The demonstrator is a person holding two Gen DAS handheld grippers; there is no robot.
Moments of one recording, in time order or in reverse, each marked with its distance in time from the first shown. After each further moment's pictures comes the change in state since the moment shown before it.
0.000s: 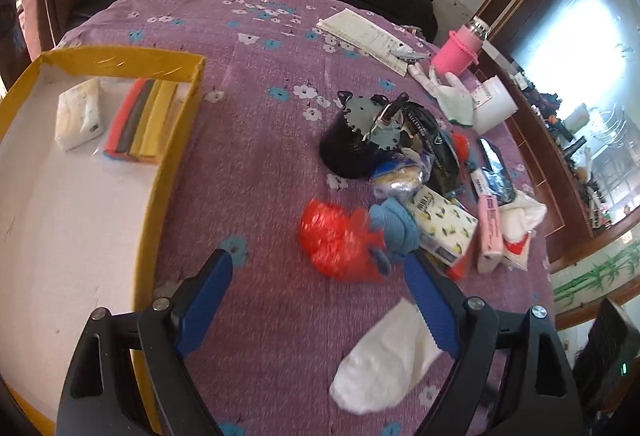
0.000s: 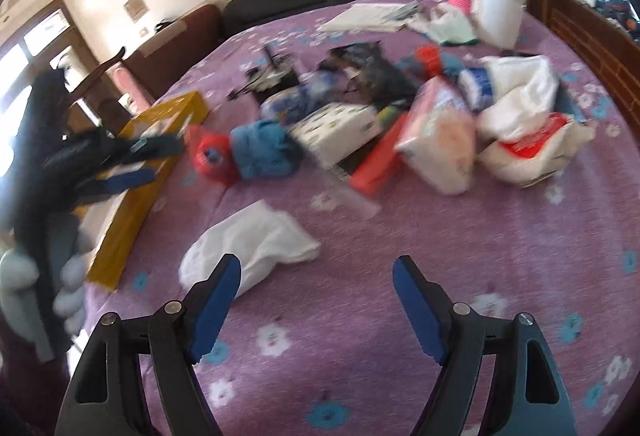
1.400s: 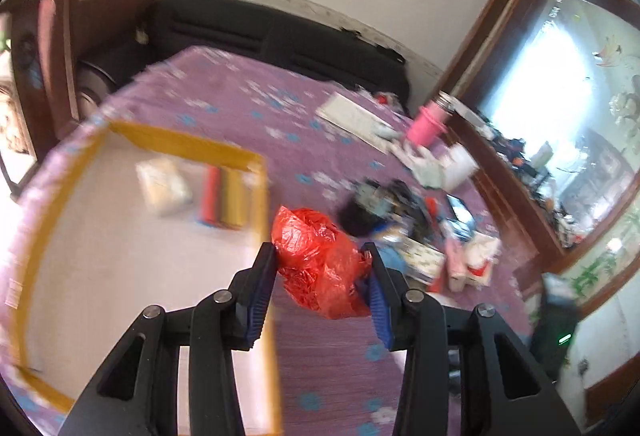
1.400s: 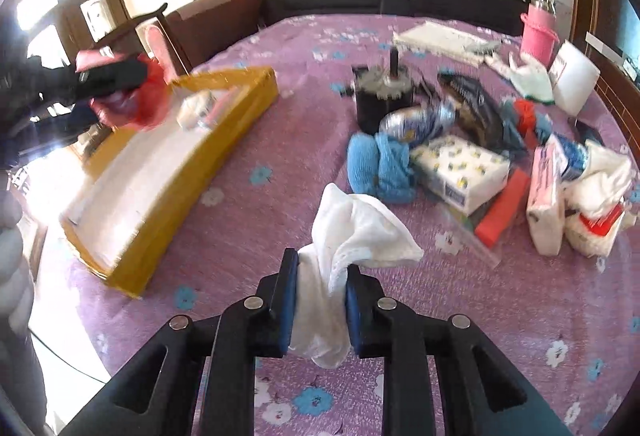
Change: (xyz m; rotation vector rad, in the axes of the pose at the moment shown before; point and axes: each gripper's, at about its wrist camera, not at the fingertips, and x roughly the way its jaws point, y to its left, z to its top) left arm -0.134 0.071 -0.004 0.028 -0.262 -0.057; right arm 0.015 0.101 0.019 -0.189 -0.034 -0.033
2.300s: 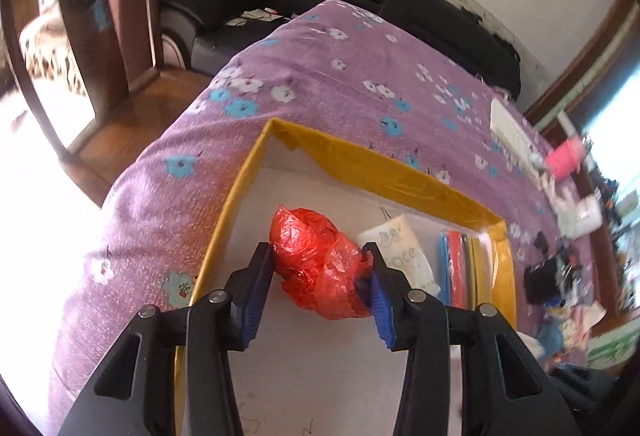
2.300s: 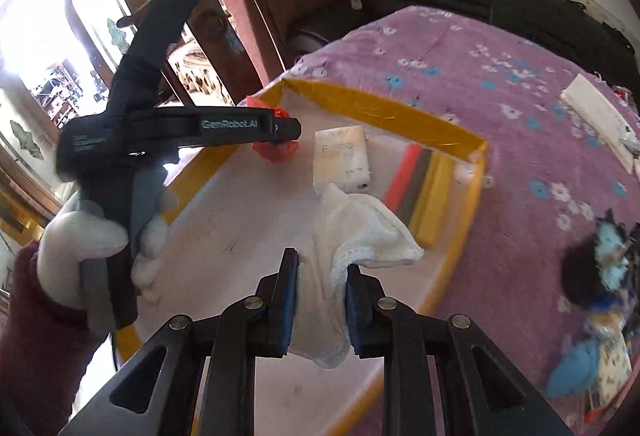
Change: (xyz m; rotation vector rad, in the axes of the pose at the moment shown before) left arm 0.103 0.199 0.072 -0.209 0.174 0.206; right arm 0.141 0.158 0.117 -0.188 0.170 0.176
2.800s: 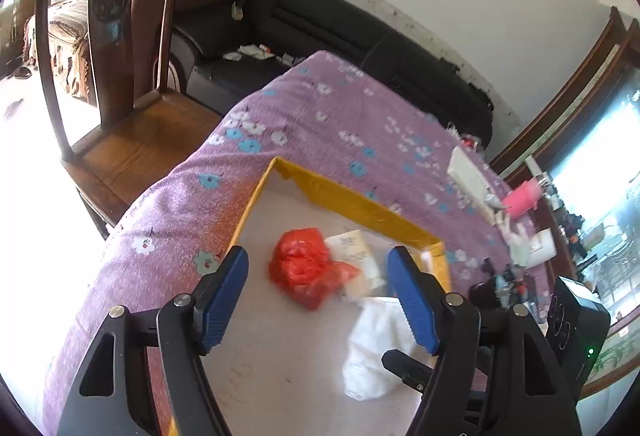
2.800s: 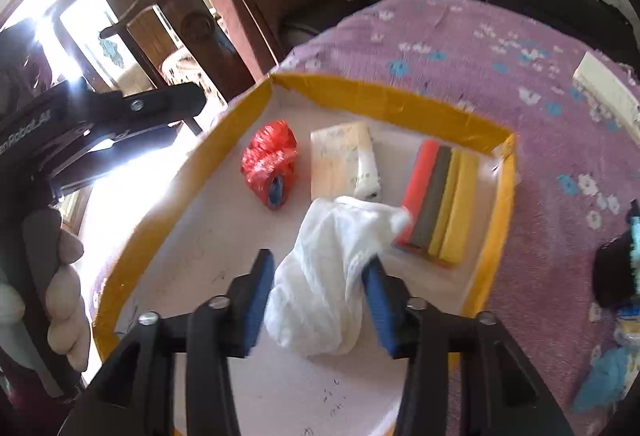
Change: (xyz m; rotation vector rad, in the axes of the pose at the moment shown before) left arm -0.086 0.002 -0.021 -0.056 -0.159 -0.101; right arm 0.004 -0.006 0.004 0.052 -0.034 0.011
